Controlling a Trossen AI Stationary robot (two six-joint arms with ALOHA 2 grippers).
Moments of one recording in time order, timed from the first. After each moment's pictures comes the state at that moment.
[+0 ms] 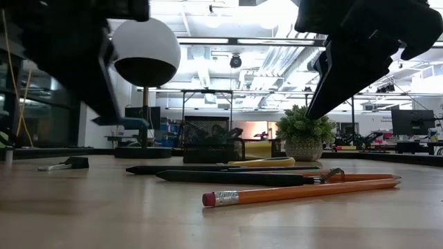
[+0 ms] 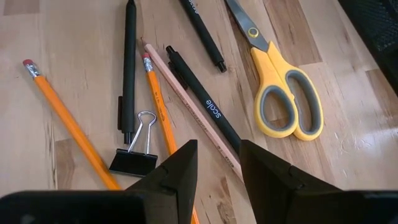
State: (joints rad) left arm -0.49 1.80 1.19 -0.73 -0.49 -0.84; right arm 0.48 1.66 1.00 -0.44 0.43 0.60
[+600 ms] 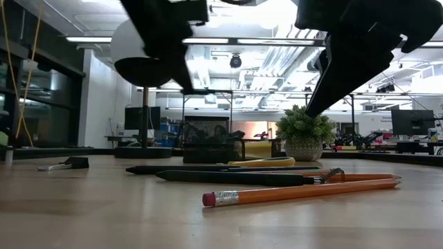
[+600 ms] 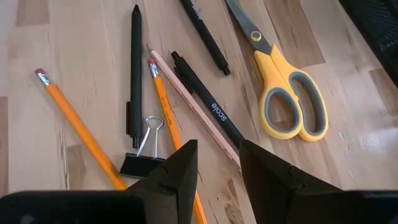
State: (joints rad) left arm -0.07 1.66 1.20 -0.65 -0.56 -0.26; right arm 0.49 1.66 1.01 -0.44 0.44 0.63
